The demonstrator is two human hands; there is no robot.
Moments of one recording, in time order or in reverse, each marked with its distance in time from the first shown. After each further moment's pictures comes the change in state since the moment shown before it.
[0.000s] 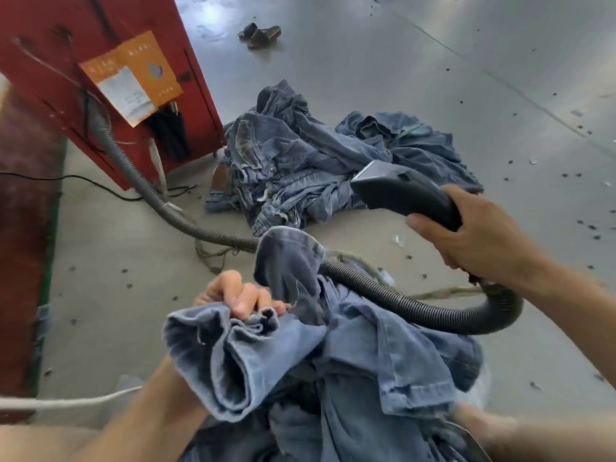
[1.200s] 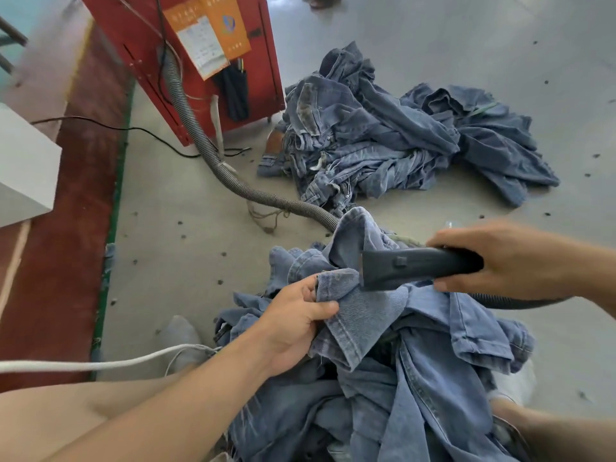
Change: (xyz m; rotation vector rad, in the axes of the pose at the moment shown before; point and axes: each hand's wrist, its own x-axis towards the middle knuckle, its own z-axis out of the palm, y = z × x) left_hand -0.035 -0.005 -0.065 0.318 -0.080 -0.147; right_hand -0.001 -0.038 0.031 -0.307 -0.702 -0.347
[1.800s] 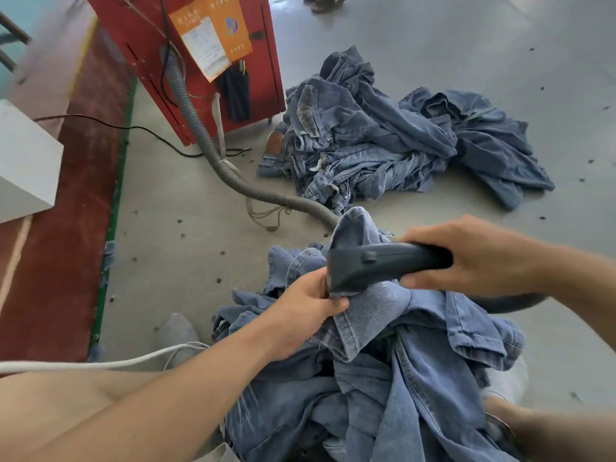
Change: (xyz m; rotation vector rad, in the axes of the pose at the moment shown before) left_hand 0.008 0.002 0.006 0.317 -0.127 0.136; right_hand 0.017 -0.026 0.003 0.082 0.079 -0.152
